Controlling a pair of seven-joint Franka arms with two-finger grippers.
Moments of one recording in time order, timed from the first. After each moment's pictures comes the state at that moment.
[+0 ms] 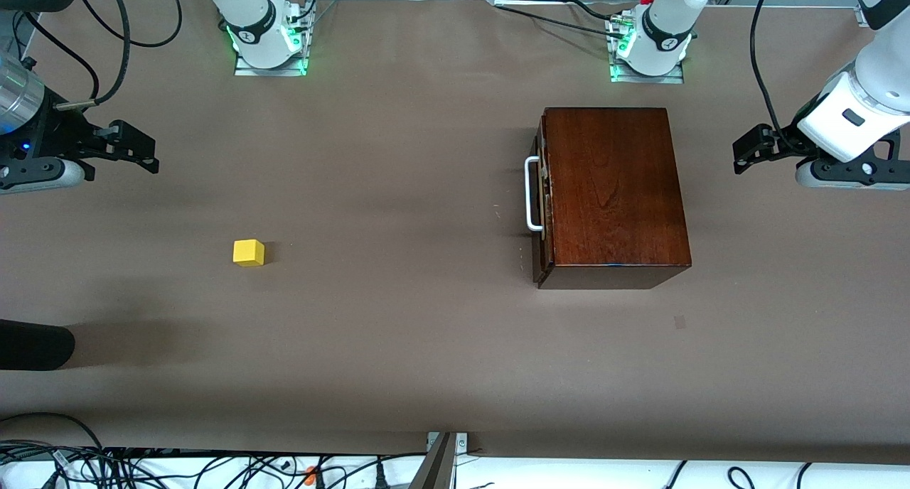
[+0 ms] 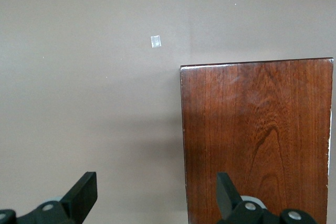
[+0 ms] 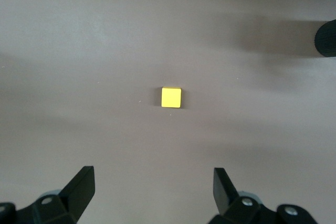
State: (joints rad) left arm -0.11 0.02 0.02 -1.64 0.02 1.63 -0.06; right arm 0.16 0.11 -0.08 -1.47 0.02 1.58 -0.05
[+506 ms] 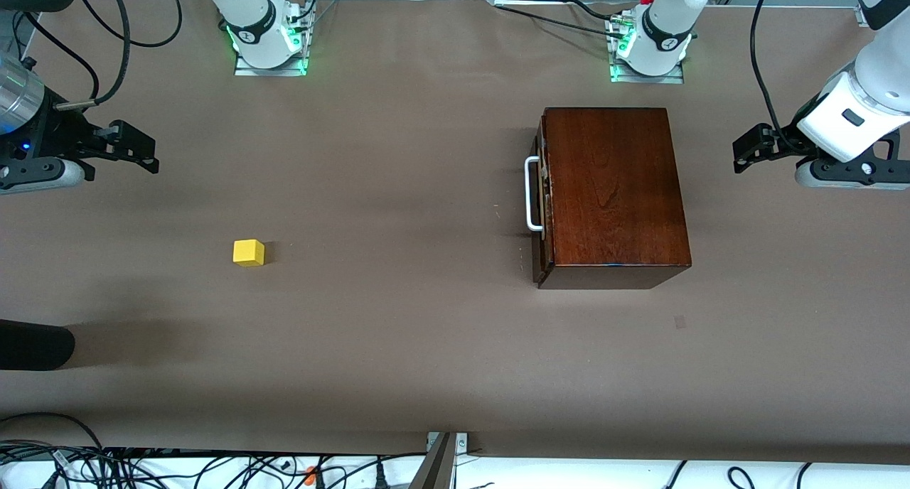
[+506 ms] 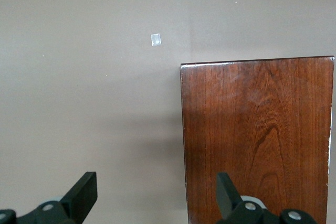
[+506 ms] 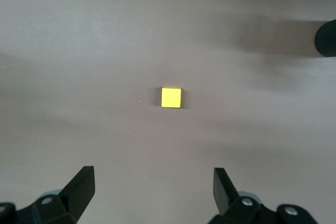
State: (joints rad) left arm -0.11 0.02 0.02 -1.64 0.02 1.62 -0.06; right arm 0.16 0.11 -0.08 -1.47 0.02 1.58 -0.05
